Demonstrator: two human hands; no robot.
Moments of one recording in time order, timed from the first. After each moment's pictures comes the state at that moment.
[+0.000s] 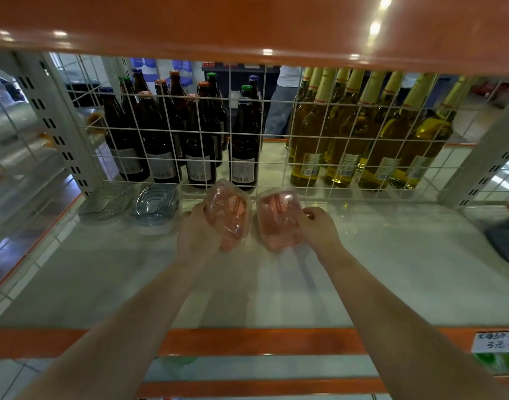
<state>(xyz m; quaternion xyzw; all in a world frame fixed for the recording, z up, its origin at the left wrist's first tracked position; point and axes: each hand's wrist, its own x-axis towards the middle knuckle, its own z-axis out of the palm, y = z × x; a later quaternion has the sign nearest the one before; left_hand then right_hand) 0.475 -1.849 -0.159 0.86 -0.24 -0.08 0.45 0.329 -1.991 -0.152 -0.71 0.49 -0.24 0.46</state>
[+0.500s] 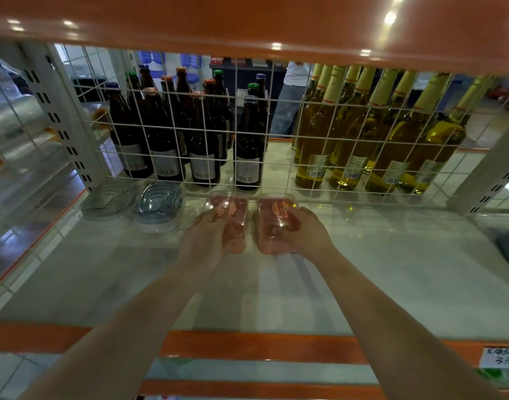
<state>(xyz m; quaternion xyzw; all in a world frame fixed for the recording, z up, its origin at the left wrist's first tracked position) 0.467 -1.838 -0.166 0.88 -0.43 -0.02 0.21 0.340 -1.982 -0.152 -0.83 0.39 -0.15 0.38</state>
